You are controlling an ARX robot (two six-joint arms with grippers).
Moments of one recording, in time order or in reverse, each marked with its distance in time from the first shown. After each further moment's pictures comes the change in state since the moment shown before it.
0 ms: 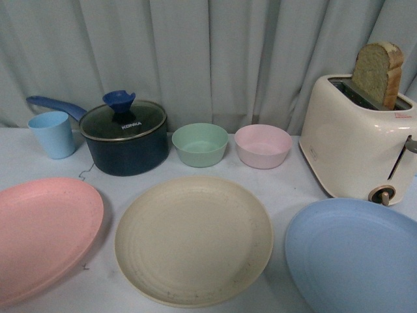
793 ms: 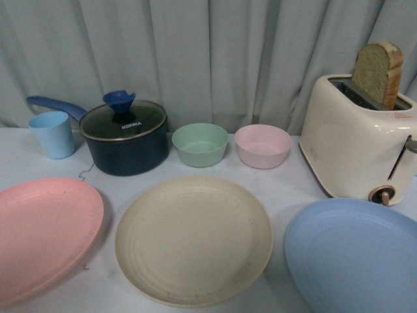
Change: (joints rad) left arm 0.000 0.000 0.000 0.000 0.000 0.000; right arm 0.000 0.000 0.000 0.000 0.000 0.000
